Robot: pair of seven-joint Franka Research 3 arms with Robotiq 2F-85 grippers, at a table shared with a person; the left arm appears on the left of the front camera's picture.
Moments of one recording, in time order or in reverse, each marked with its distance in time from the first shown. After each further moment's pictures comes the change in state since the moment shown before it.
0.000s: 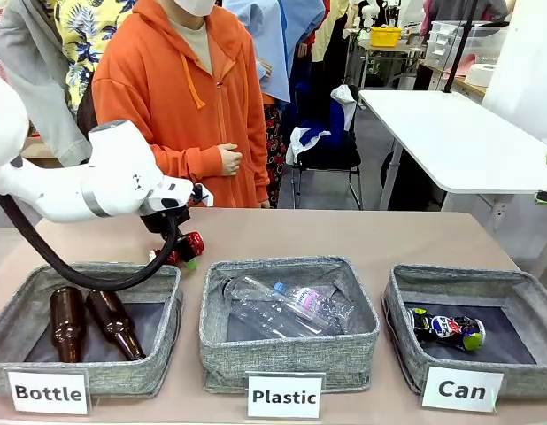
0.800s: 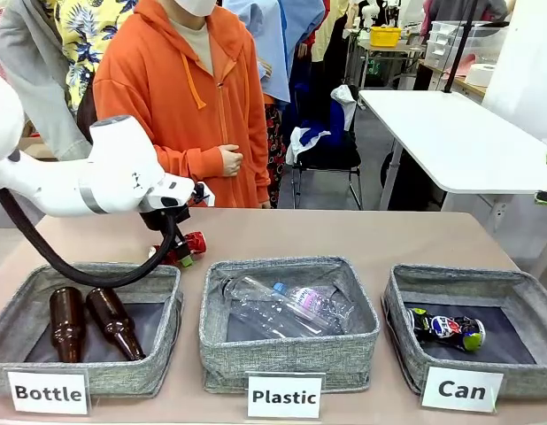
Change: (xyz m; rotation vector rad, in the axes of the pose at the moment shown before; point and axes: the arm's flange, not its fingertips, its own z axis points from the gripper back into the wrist) left arm 0.002 -0.009 0.012 0.027 0.023 -0.065; right arm 0.000 0.000 0.000 0.000 0.000 0.000
